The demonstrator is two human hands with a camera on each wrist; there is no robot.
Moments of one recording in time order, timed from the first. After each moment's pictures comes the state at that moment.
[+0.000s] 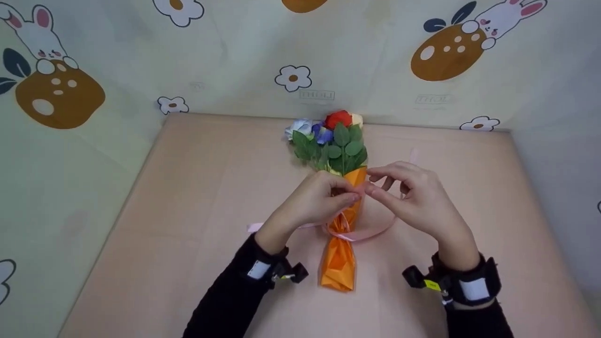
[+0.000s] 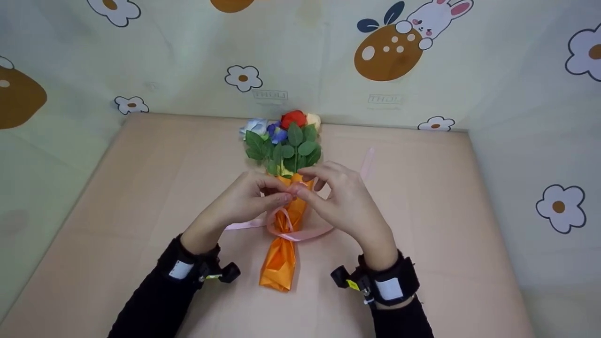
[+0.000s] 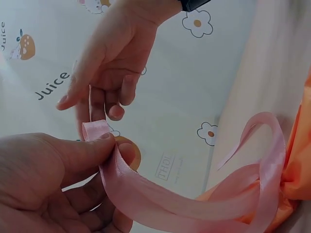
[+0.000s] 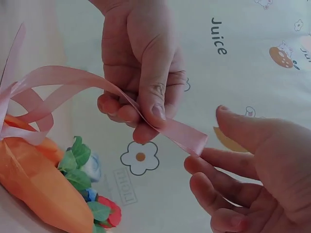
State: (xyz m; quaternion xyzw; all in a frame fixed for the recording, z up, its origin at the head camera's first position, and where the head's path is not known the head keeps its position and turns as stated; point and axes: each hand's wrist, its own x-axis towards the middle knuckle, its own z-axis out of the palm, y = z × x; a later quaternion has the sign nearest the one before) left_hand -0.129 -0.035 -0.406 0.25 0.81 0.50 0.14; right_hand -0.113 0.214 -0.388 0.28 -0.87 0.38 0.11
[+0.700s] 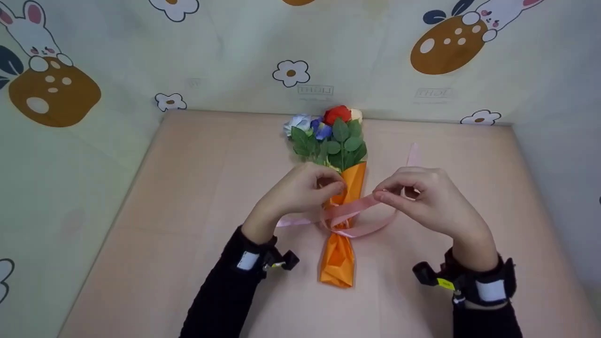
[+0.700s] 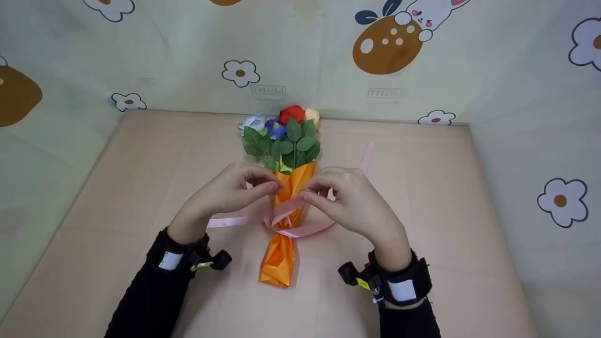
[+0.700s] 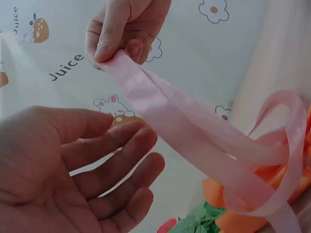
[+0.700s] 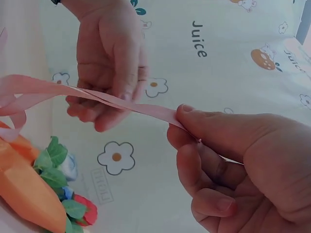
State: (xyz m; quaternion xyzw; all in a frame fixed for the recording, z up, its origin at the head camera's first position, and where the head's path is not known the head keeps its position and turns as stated) left_hand -0.144 -0.058 -0.409 0.30 0.82 0.46 0.14; right_hand -0.104 0.231 -0.374 0.35 -0.85 0.40 0.06
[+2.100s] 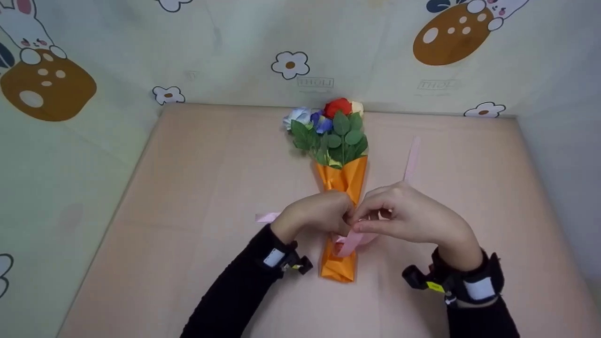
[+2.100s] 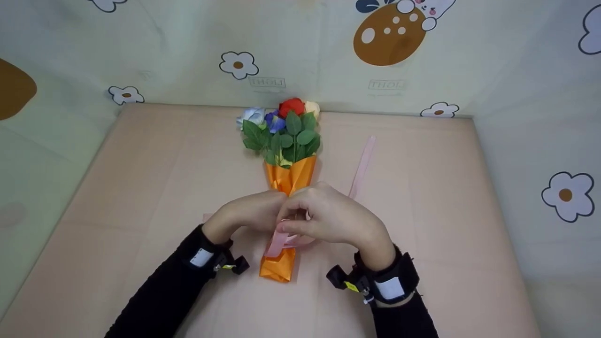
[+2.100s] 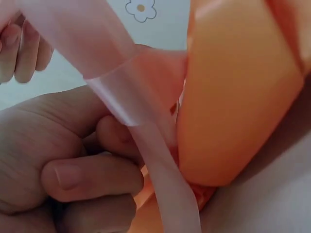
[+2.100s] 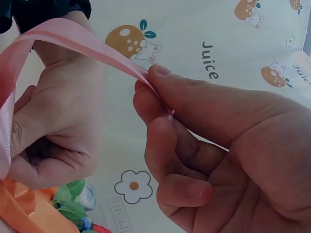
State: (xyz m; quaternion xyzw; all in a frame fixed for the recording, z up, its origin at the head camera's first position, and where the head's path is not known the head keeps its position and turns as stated) left_hand -0.142 -0.012 -0.462 0.38 0.82 0.31 0.29; right_hand -0.100 0.208 -0.383 0.44 -0.80 0.37 -0.14
